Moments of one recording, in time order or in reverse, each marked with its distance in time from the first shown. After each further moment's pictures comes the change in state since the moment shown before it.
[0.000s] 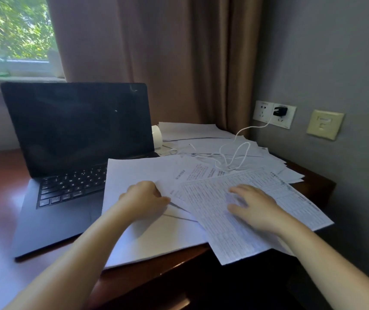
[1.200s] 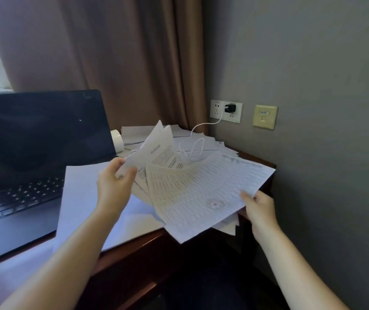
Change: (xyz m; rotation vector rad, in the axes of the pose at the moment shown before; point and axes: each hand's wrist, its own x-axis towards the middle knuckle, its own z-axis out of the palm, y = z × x) left_hand -0.023 0.048 0.021 -0.838 0.490 0.225; right_hand -0.058 0.076 0.033 1.332 0.673 0.439
